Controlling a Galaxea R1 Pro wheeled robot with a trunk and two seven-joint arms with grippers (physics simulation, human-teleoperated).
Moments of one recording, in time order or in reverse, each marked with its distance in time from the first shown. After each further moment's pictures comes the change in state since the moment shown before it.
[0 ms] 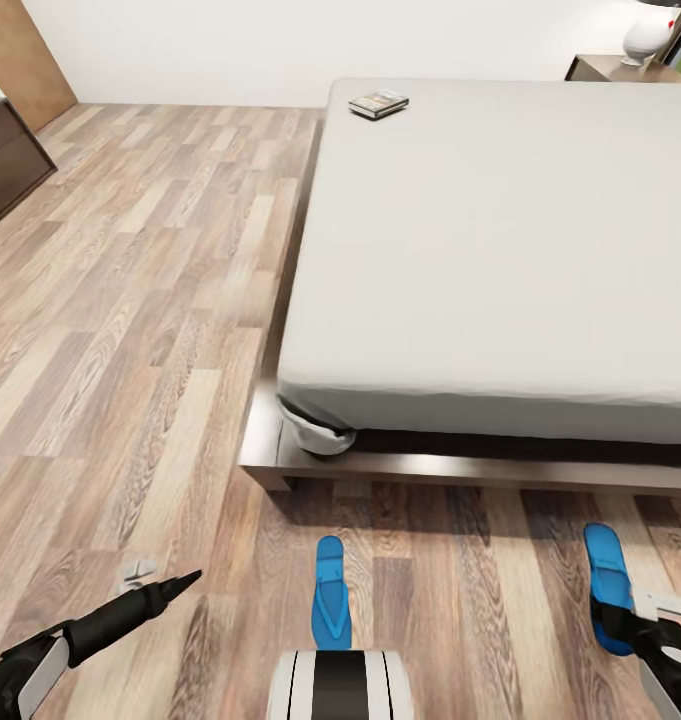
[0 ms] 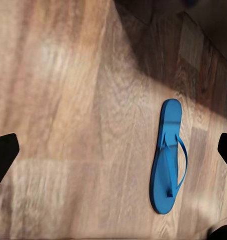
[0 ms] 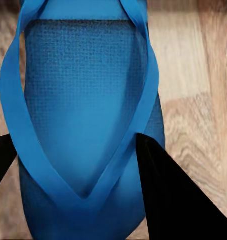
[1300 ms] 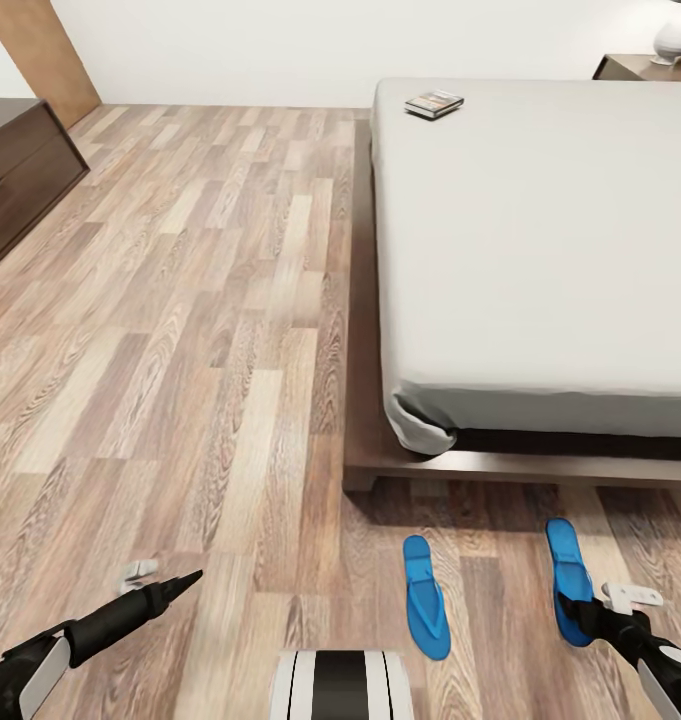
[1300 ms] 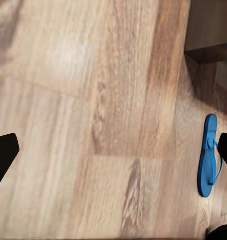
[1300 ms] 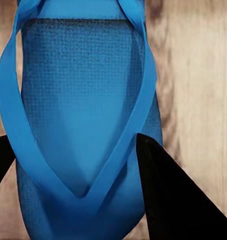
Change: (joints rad) left arm 0.000 -0.003 0.000 0.001 0.001 0.002 -0.001; right arm 0.000 0.000 0.008 -0.002 0.000 0.008 0.261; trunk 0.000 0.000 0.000
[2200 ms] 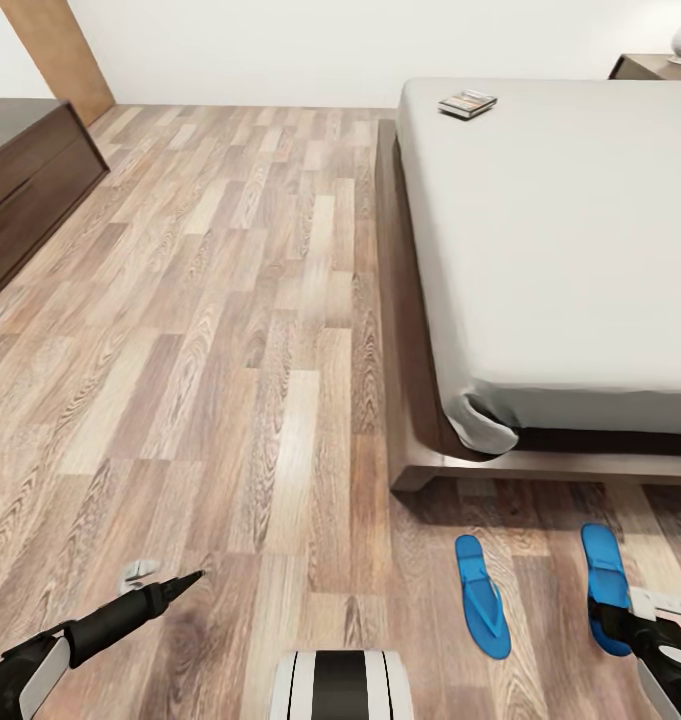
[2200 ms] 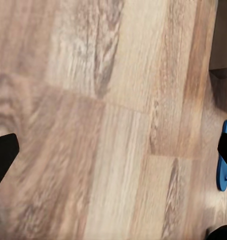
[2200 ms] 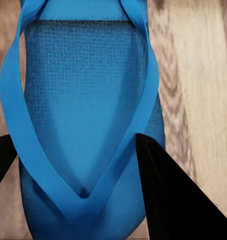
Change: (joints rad) left arm 0.000 0.000 0.000 0.001 0.001 0.001 0.003; right arm 0.000 0.002 -0.004 -0.001 0.004 0.002 -0.259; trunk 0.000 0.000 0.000
